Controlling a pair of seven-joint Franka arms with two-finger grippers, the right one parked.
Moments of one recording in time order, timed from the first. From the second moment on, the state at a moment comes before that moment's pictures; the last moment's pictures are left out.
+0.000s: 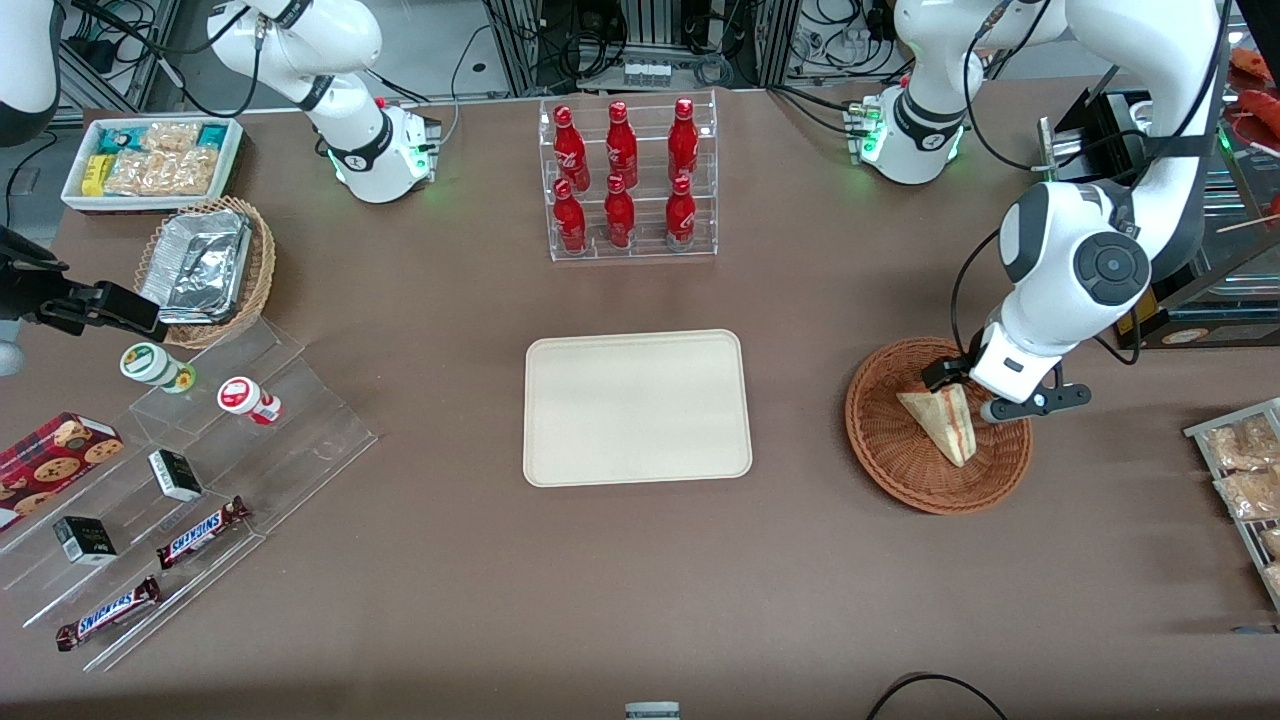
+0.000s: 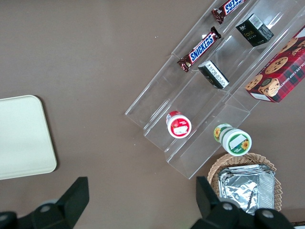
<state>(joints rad) -0.04 0.13 -0.09 -2.20 0.03 2.33 -0.38</state>
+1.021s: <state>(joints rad) -0.04 0.16 -0.07 -2.29 -0.04 2.48 -0.63</state>
